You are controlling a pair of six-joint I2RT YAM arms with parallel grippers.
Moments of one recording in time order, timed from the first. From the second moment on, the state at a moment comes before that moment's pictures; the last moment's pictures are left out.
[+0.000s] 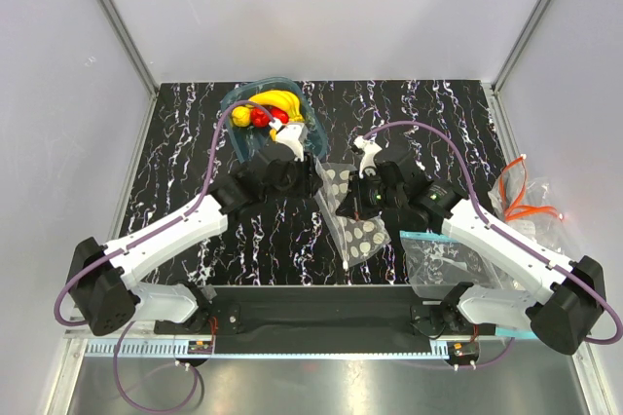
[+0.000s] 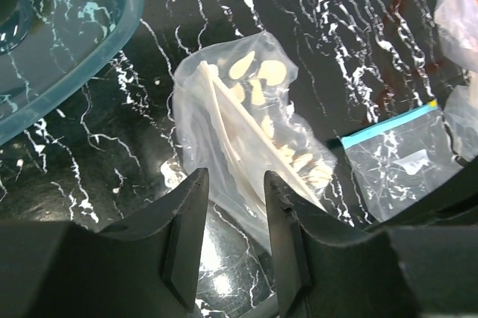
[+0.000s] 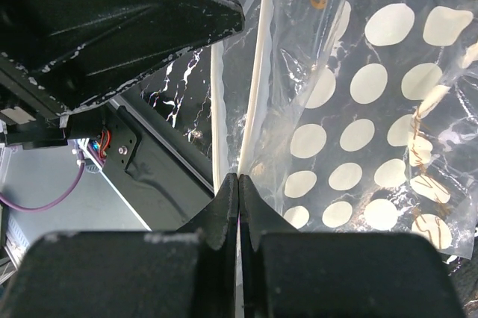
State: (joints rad) left arm -0.82 1.27 1.03 -0.30 -0.11 -0.53; right arm 0.74 1.18 0.99 -0.47 -0.27 0.49
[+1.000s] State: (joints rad) left arm -0.81 1.18 1.02 -0.30 0.02 -0.54; right arm 0.79 1.30 1.07 -0.57 -0.07 0.44
